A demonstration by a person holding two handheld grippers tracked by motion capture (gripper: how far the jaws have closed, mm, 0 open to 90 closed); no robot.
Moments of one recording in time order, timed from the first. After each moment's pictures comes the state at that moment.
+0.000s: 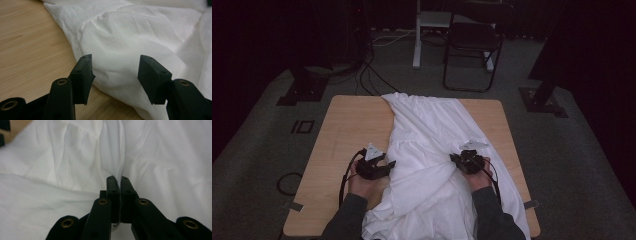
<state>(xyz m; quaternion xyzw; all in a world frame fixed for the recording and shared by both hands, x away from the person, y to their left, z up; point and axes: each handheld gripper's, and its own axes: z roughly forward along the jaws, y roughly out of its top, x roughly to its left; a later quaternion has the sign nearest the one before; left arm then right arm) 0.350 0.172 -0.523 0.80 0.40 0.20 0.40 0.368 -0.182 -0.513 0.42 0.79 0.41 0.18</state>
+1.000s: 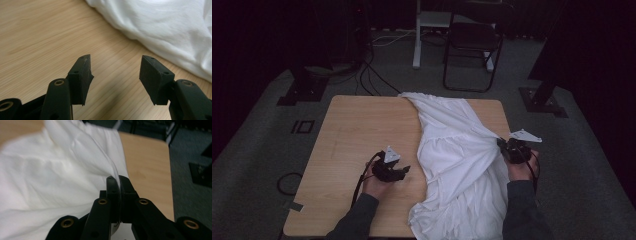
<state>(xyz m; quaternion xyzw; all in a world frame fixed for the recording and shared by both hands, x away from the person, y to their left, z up) 0.357 0.118 -0.539 0.83 0.36 0.18 0.38 0.376 -0.305 -0.480 0.51 0.71 0.38 0.30</state>
